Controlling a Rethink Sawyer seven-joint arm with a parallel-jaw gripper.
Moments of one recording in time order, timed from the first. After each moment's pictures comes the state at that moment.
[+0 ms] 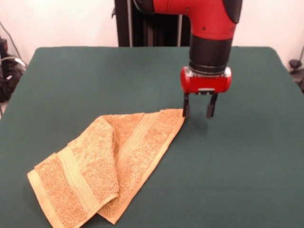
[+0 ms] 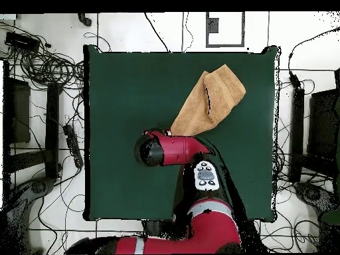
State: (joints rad) arm -0.07 -0.46 0.00 1.65 -0.15 0.20 1.74
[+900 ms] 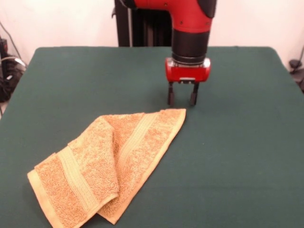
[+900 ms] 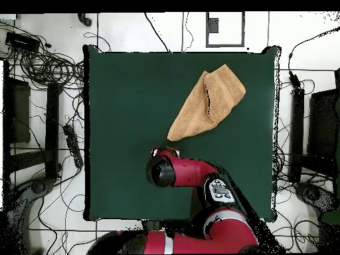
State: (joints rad) arm -0.15 -0.43 0.00 1.82 -0.15 0.02 1.74
